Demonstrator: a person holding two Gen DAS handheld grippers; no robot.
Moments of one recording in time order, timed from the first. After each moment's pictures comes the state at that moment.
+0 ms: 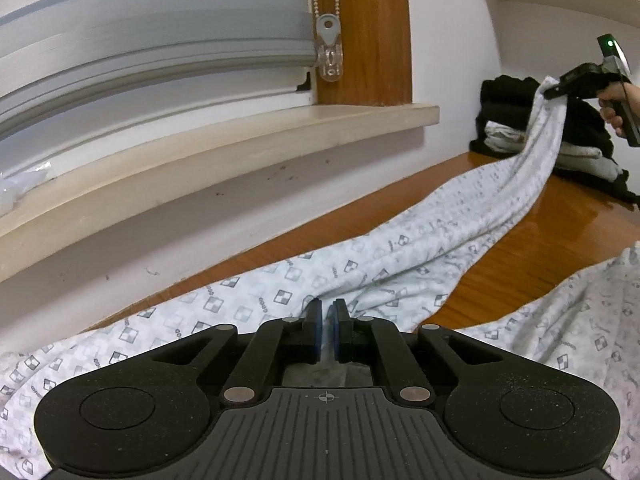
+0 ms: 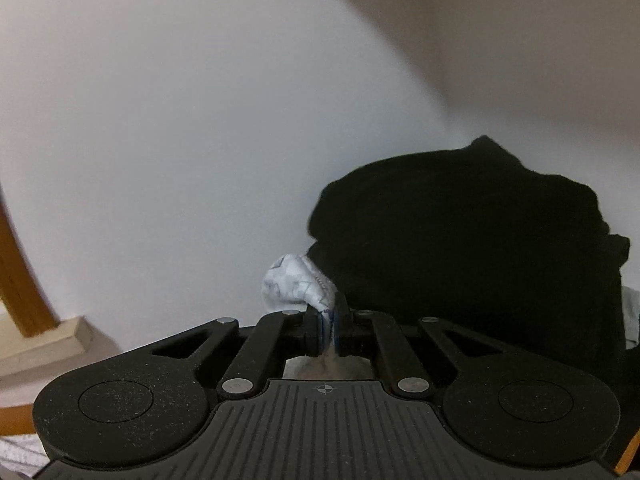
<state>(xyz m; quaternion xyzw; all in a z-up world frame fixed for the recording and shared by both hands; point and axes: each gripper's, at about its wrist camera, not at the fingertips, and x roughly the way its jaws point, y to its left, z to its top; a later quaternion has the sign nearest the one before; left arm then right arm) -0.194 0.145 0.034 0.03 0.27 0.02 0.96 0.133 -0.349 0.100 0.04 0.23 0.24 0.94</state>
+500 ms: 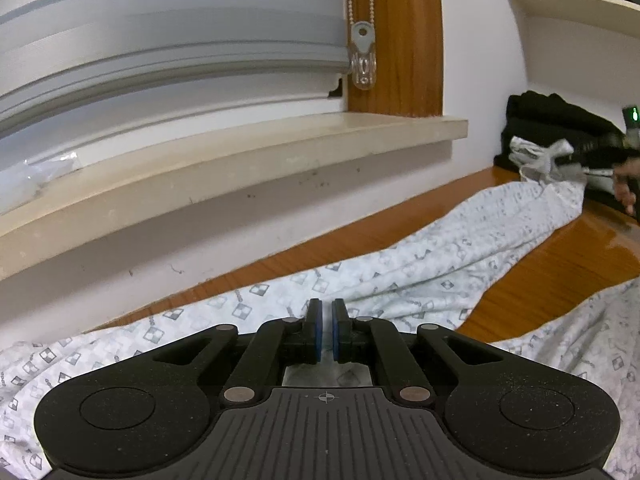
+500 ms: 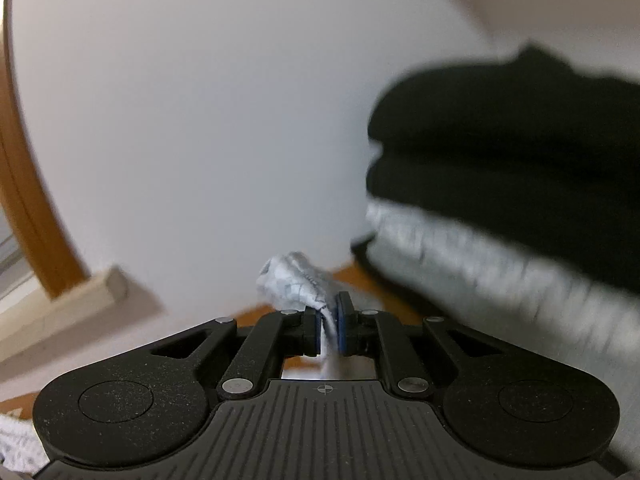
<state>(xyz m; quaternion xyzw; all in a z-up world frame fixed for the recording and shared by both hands) -0.196 0.153 0.039 0.01 0.26 0.05 0.96 0.107 -0.328 0.008 0.10 0.26 0.31 0.91</state>
